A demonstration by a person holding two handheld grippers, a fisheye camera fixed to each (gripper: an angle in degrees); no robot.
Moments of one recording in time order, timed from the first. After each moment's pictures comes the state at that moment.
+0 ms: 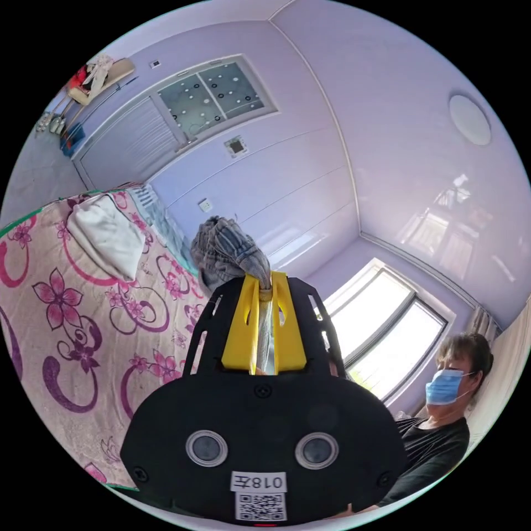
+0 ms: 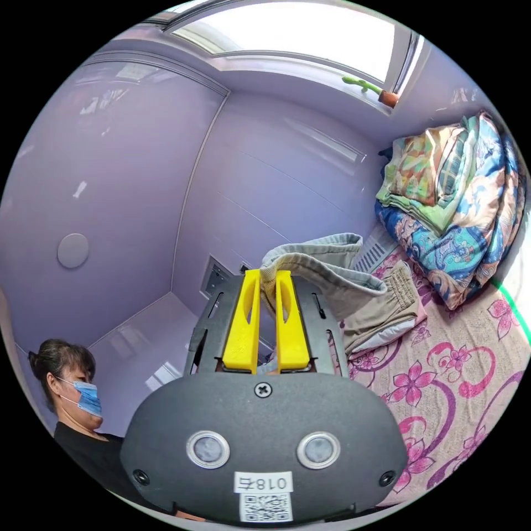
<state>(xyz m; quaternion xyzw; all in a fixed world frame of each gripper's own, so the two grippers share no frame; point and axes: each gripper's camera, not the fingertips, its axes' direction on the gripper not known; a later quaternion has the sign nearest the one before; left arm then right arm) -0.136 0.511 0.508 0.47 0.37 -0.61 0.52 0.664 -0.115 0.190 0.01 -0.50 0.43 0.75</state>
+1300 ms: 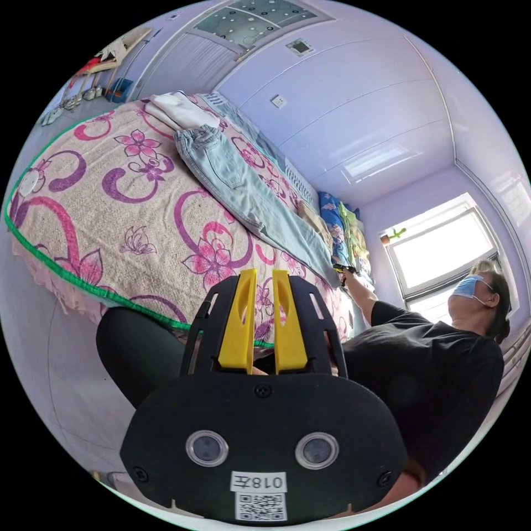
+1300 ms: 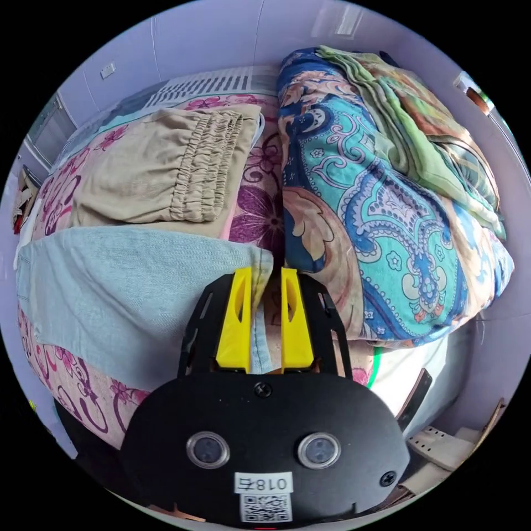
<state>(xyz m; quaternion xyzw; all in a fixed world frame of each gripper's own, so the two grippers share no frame) 0.020 0.398 0.416 0.16 0.40 -0.62 0.66 0.411 -0.029 0.535 -0.45 -0.16 -0.01 0.88</state>
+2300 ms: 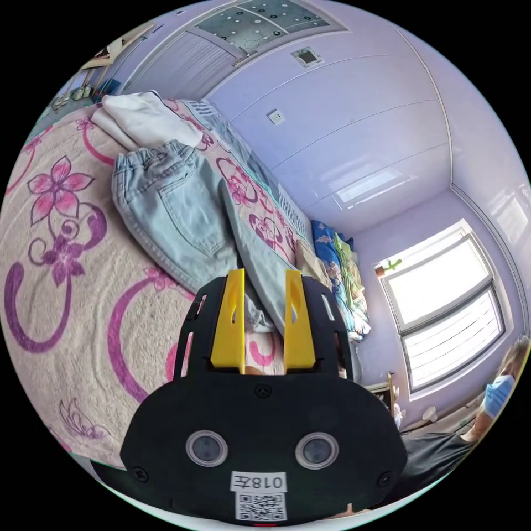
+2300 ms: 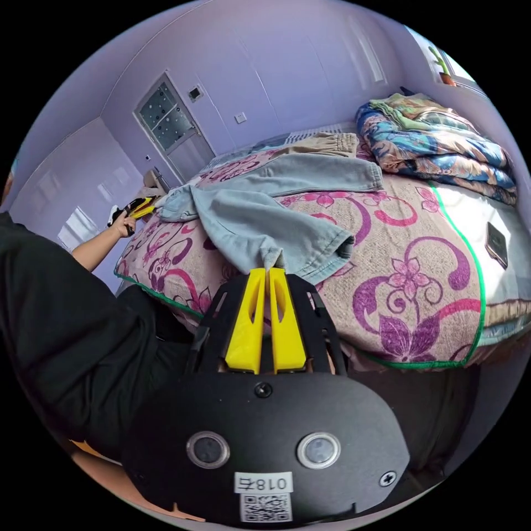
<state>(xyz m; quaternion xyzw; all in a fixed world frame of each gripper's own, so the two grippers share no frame) -0.169 0.221 0.572 0.22 0.39 -0.63 0.63 0.500 0.191 0.077 -0.27 -0.40 0.07 0.87</state>
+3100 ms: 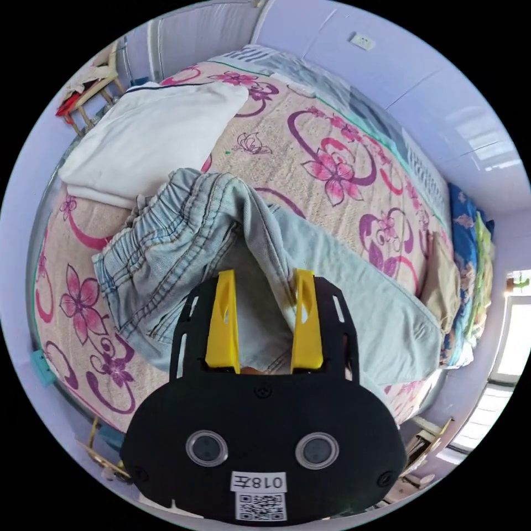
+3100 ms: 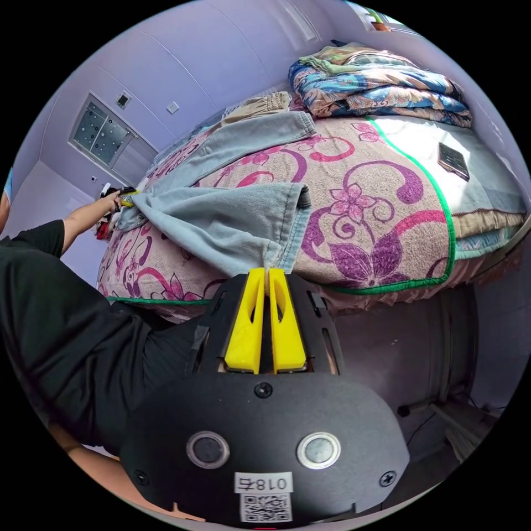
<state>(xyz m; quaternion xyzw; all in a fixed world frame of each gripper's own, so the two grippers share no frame) -0.321 0.023 0.729 -0.16 0.26 -0.61 0.73 0.579 0.265 0.055 -0.39 -0.31 0.14 0.85</state>
